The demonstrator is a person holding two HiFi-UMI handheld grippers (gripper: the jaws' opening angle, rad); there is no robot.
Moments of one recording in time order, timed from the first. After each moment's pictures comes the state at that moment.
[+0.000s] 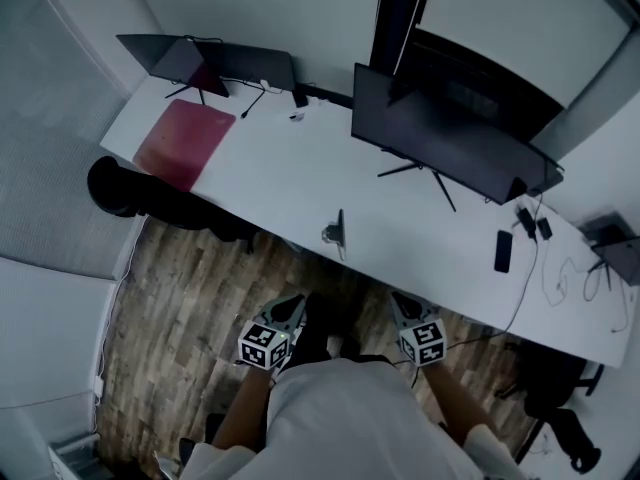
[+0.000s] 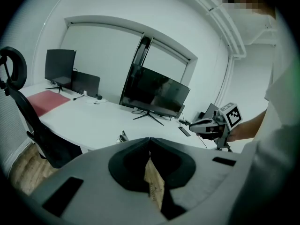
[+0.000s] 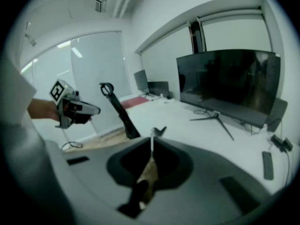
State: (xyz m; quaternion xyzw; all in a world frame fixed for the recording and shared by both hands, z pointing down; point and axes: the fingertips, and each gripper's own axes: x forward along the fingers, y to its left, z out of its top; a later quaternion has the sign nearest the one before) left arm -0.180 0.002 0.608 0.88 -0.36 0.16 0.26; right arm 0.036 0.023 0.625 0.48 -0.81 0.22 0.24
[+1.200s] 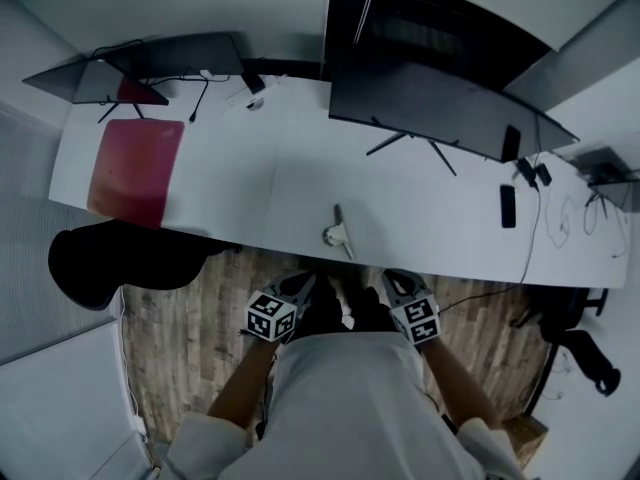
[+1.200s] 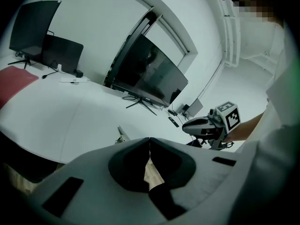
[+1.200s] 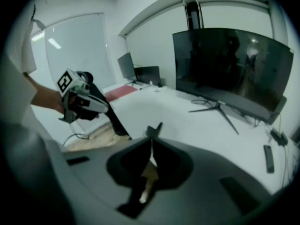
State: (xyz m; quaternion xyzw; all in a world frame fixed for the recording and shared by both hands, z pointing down) left arm -0.174 -0.125 0.682 0.90 -0.18 0.21 0.34; right arm -0.017 -0.067 0.676 0.53 -0.74 0.28 0.29
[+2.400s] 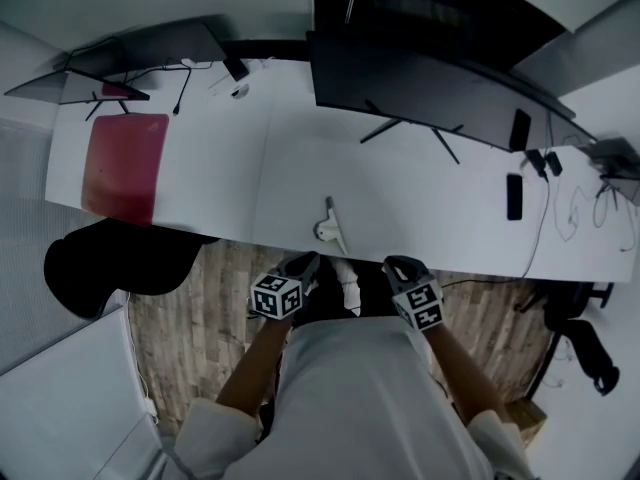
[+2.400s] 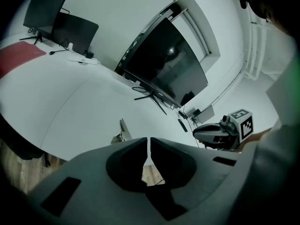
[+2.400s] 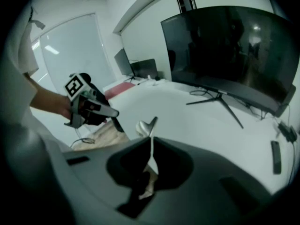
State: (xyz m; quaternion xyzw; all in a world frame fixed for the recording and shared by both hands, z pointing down) left arm -0.124 -0.152 0.736 0.84 -0.22 0.23 0.43; right arm 0.022 -0.084 0.702 0.50 -0.74 0.33 0.30
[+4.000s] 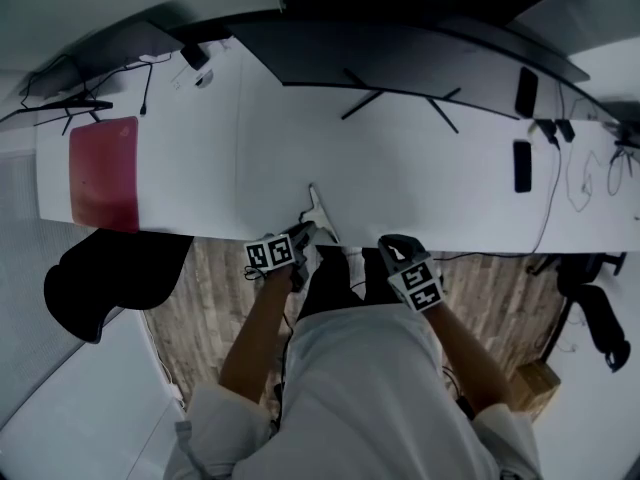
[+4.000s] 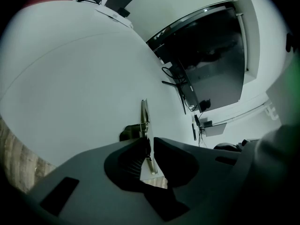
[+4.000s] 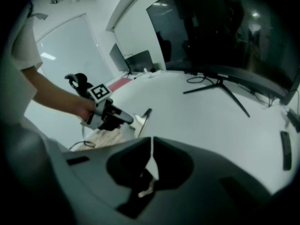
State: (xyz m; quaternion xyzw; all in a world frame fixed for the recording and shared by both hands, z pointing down) left arm -0.092 -0.183 0.845 0.72 -0.25 0.25 0.59; right arm 0.044 -0.095 0.747 0.48 -0.74 0.38 0.30
